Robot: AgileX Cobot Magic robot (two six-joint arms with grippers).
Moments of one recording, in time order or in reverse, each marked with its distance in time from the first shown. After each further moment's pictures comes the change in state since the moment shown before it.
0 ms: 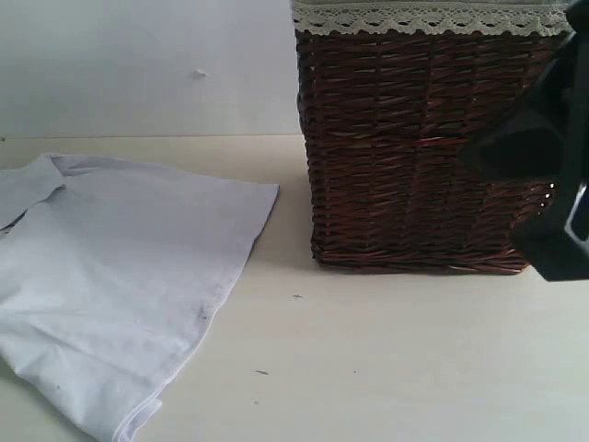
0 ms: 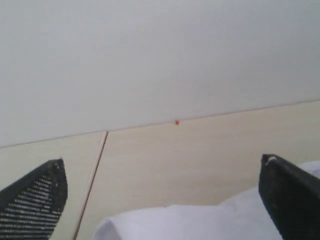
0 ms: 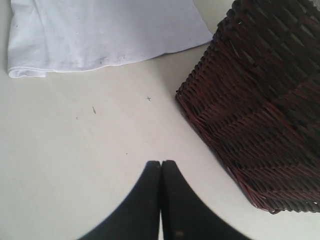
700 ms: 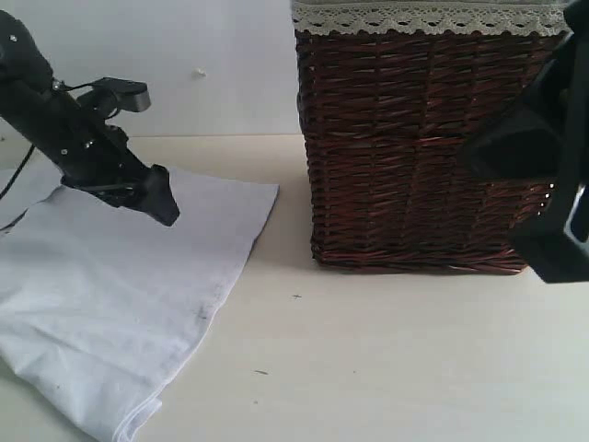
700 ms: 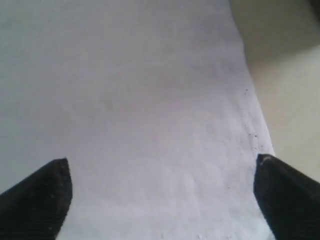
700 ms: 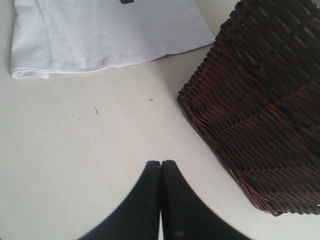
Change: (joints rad) left arm -0.462 -0.087 -0.006 -0.555 0.971 0.402; right arm 0.000 0.000 0.000 0.008 -0.005 -0.004
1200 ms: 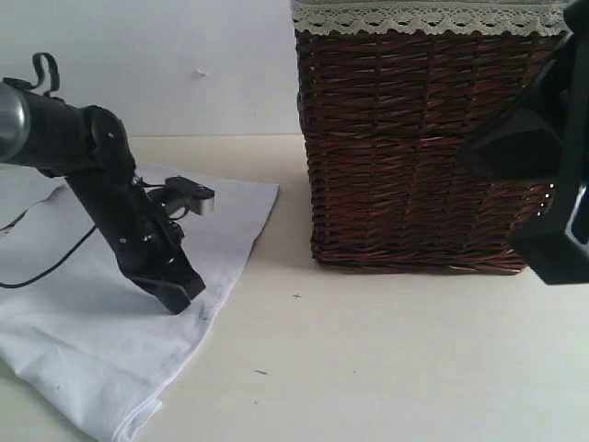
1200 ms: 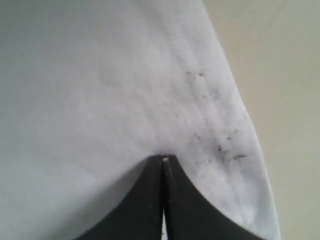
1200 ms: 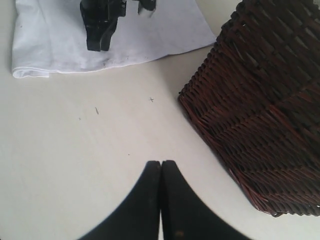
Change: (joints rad) left arm -0.178 0.141 0.114 0.055 -0.017 0.019; right arm 0.000 0.000 0.000 0.002 0.000 -0.007
